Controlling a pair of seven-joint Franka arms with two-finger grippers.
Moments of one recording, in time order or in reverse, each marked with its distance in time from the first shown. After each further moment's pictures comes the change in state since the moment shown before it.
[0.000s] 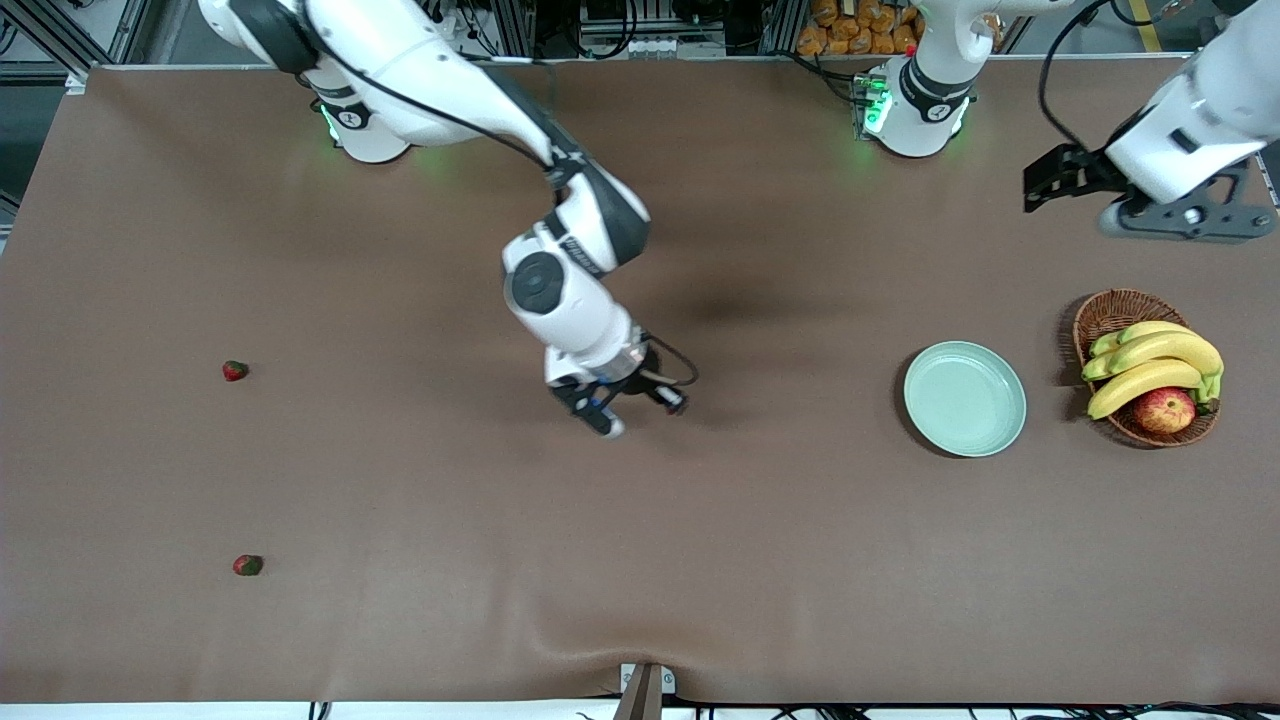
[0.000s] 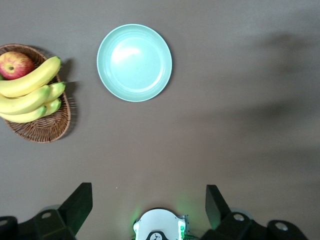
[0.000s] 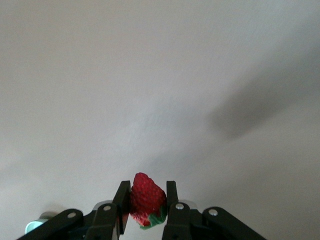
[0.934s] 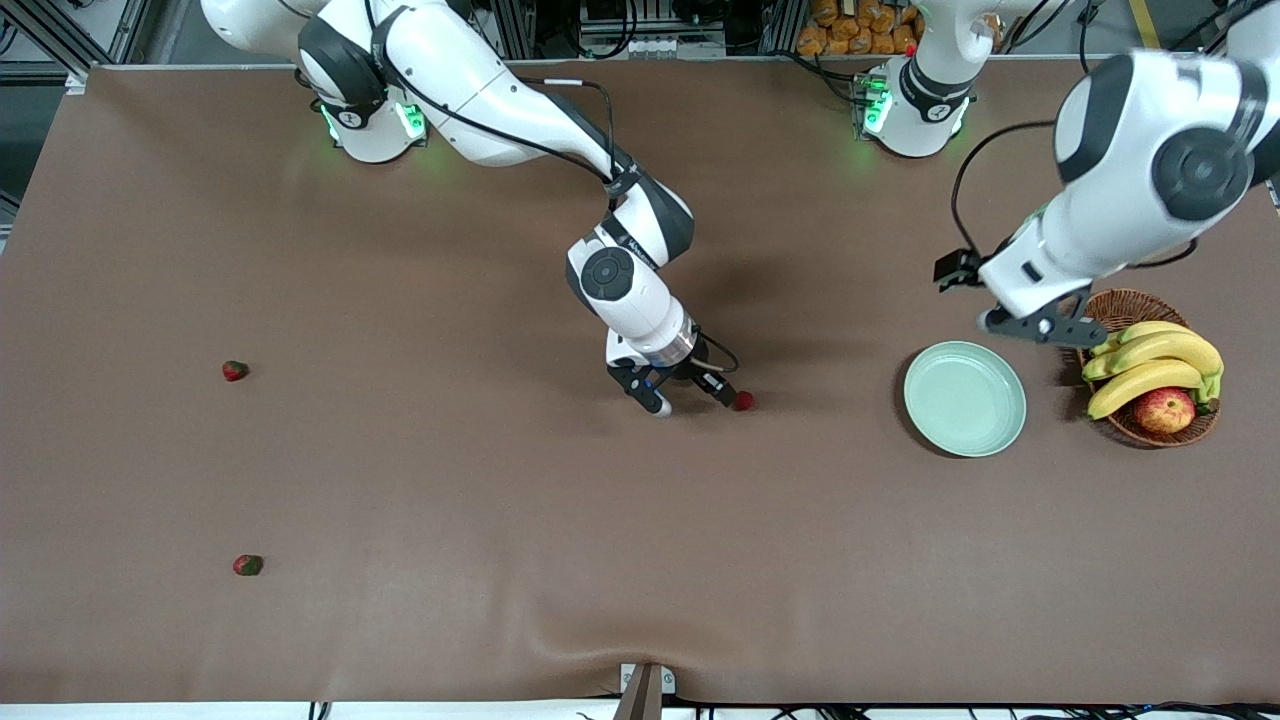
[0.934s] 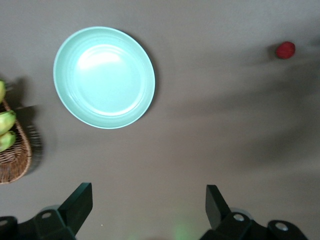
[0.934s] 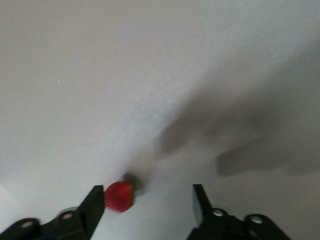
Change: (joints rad) left arm 0.000 0.184 -0.052 -0.161 -0.002 0.284 -0.002; right arm 0.081 0.130 -0.024 0.071 -0.005 0.041 0.120
